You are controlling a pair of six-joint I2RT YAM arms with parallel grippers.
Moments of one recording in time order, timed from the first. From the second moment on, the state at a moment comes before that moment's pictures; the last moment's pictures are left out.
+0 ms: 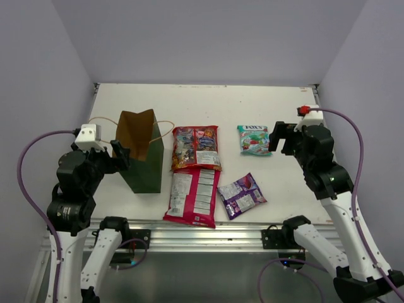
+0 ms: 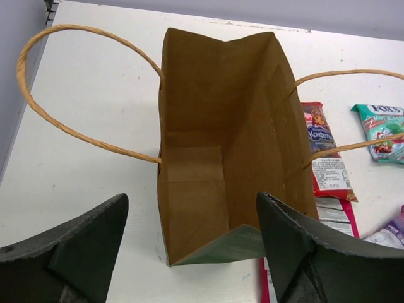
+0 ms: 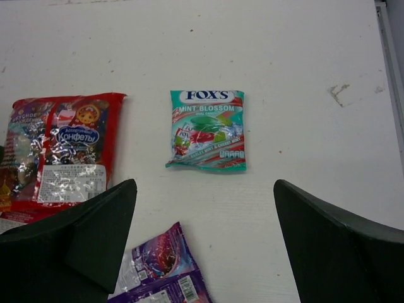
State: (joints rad) left arm -0.06 0.53 0.99 -0.77 0.02 -0.17; right arm 0.29 0.80 1.02 -0.60 0.21 0.20
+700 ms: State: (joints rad) left arm -0.06 0.59 0.95 -0.75 0.02 -0.16; right arm 0.29 1.00 0.87 -0.50 -0.11 0.26
